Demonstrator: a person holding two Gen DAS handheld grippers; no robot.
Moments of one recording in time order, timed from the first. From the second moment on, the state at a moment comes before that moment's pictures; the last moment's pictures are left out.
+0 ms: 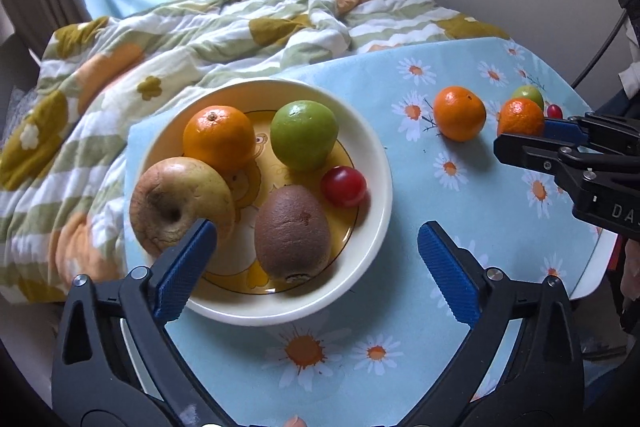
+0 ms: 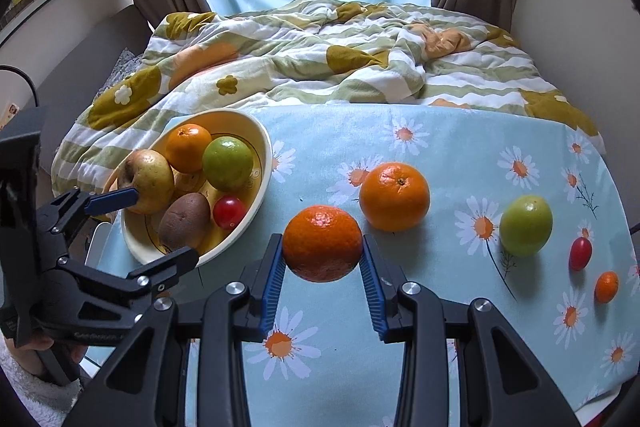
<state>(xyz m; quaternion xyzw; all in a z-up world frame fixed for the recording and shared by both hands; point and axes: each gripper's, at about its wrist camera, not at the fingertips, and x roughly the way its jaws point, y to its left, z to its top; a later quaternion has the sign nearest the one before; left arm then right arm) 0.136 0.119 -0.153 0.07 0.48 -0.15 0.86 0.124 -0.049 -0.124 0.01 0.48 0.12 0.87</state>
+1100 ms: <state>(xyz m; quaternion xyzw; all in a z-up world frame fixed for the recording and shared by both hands) 0.076 0.198 -0.161 -0.01 0.51 -0.02 0.86 0.154 0.052 -0.161 -0.07 0.52 0.27 0.81</state>
